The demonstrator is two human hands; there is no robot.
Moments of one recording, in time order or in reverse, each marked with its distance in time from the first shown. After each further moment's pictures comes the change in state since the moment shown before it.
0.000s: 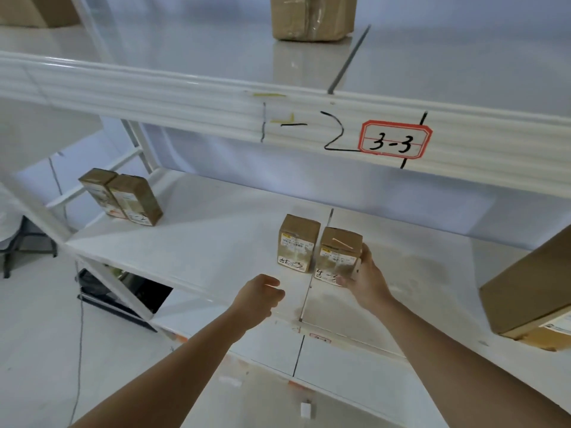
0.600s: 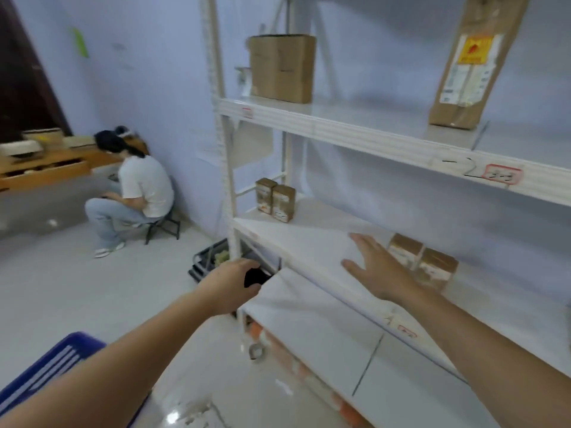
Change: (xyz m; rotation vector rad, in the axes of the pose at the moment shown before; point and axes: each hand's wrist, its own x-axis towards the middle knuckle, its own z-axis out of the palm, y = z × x) left_hand -0.317 -0.117 -0.212 0.725 0.436 0.200; right_hand -0.241 -0.237 0.026 -0.421 -0.187 -0.683
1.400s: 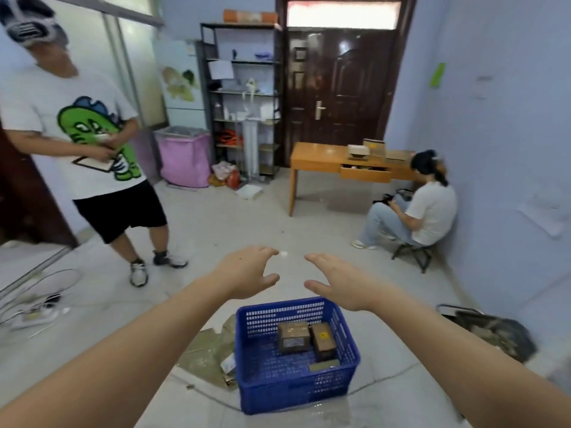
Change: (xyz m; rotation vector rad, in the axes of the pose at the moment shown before) left_hand -0.410 -0.384 -0.145 0.142 0.323 -0.860; right_hand -0.033 -0.655 0.240 -0.095 -0.517 -1.219
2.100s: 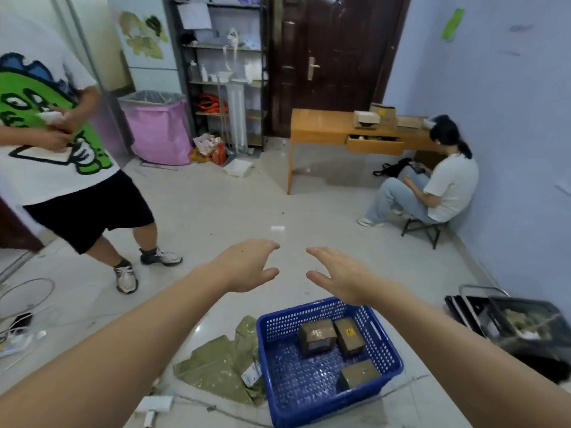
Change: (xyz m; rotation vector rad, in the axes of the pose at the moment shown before) left_hand 0.196 -0.258 0.010 -0.012 -0.162 0.149; right_hand 0.290 -0.043 0.054 0.080 -0.040 0.149
